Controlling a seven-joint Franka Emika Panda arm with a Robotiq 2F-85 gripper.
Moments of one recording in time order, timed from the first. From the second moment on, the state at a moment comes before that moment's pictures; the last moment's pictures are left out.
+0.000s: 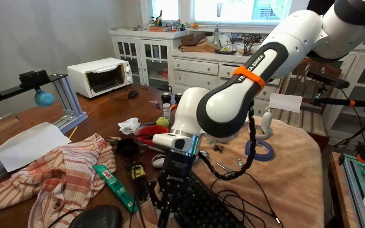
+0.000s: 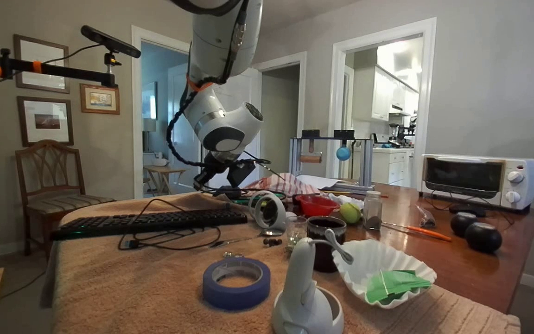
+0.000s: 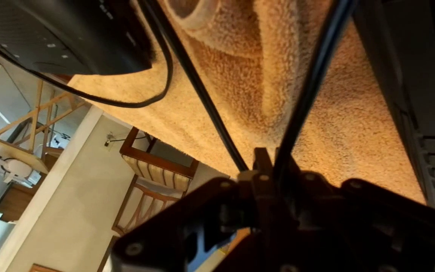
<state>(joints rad) -0.53 0.98 1.02 -1.99 -0.01 2.69 -2.01</state>
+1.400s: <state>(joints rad) -0.46 1.04 0.98 -1.96 0.01 2.86 -2.13</state>
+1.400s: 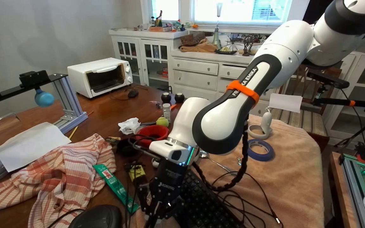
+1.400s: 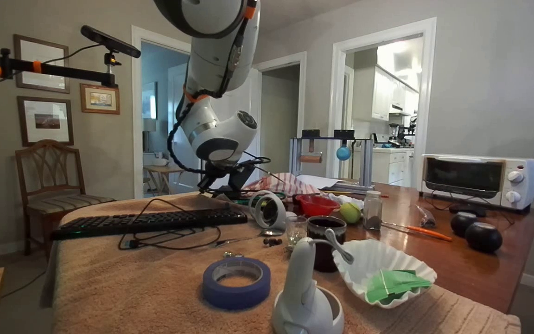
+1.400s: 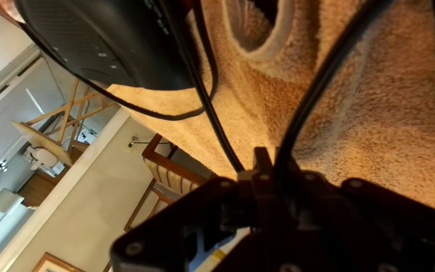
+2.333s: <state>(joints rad) -0.40 0.97 0.90 -1.98 0.00 2.89 -2.08</state>
